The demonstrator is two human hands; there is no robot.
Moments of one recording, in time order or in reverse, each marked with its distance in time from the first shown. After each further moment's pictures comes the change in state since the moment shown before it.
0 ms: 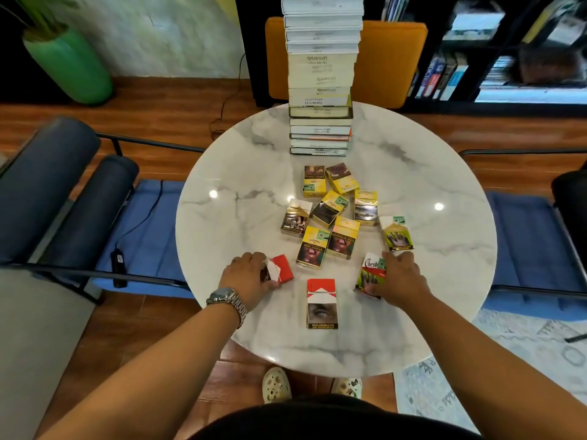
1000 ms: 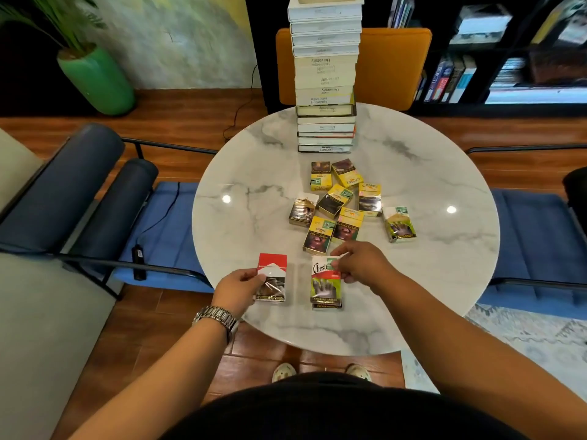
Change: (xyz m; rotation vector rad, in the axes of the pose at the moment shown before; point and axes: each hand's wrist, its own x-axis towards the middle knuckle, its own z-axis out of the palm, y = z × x) left_hand -0.078 0.002 -0.012 -0.968 0.041 -0.445; right_hand -0.049 -0.074 -0.021 0.743 -0.259 -0.075
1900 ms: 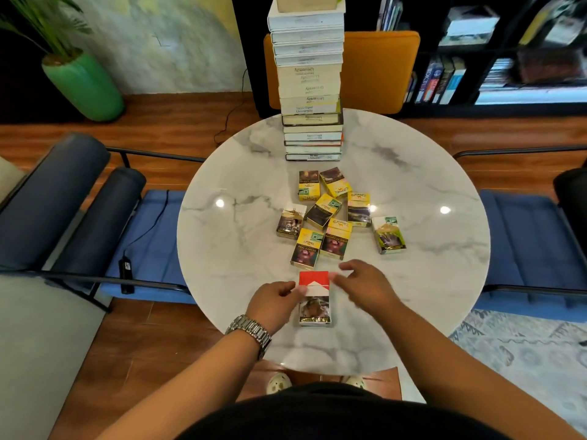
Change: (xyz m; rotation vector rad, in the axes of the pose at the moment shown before) left_hand -0.018 0.044 0.068 0.216 -0.189 0.095; right_hand -0.006 0.027 -0.013 -0.134 0.143 -0.046
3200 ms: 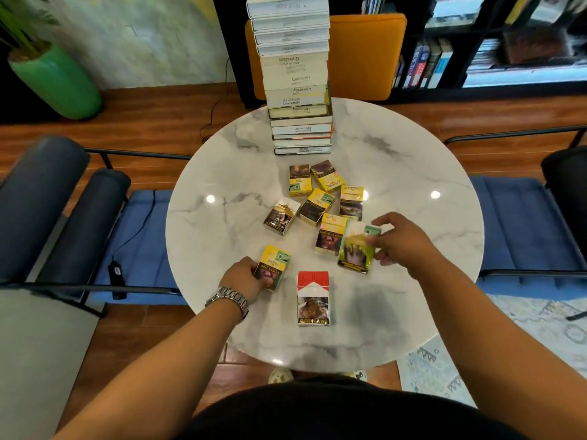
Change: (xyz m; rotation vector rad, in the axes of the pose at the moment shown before) left_hand 0.073 -0.019 -0.040 0.424 0.098 -0.015; right_hand 0.035 -0.006 -0.081 0.282 0.085 0.079
